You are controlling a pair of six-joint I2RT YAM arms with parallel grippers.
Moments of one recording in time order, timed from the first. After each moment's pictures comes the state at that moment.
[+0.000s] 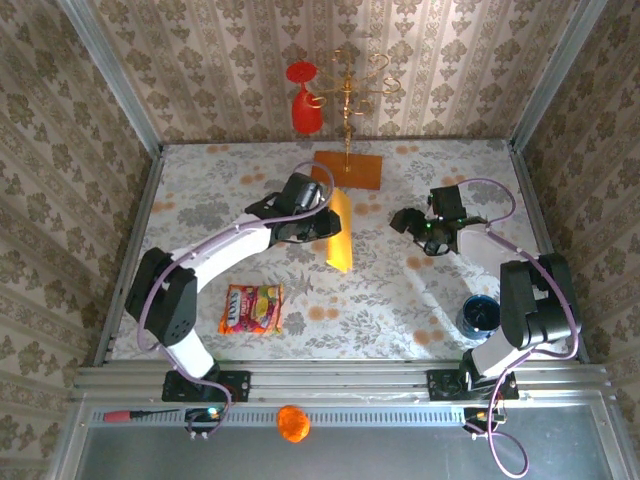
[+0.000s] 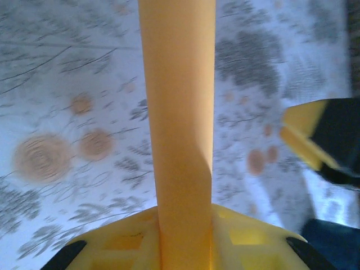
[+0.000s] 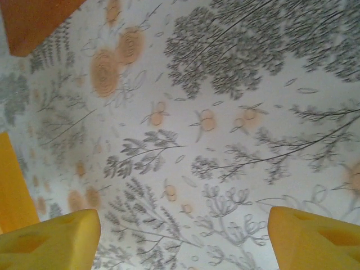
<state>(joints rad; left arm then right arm) -0.70 1.67 1.24 -0.36 0.27 -0.73 0.12 1.57 0.89 -0.24 -0.31 0.74</state>
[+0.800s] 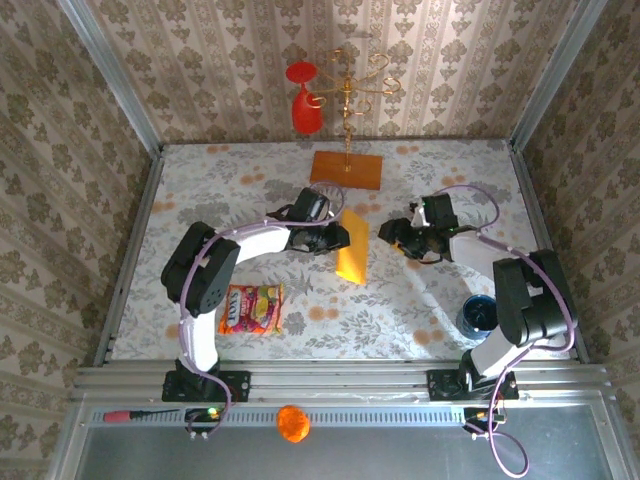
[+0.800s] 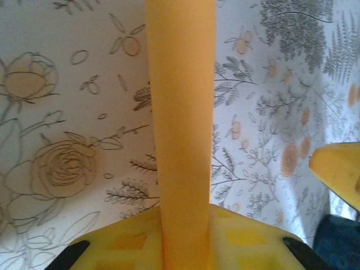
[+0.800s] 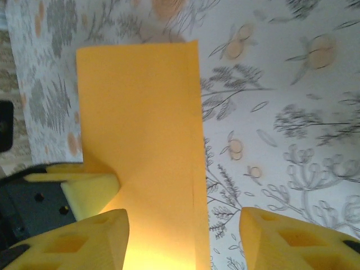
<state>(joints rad) -0.68 1.94 1.21 -0.18 0.42 -0.75 0.20 1.61 0.84 -0.12 -0.51 0.71</state>
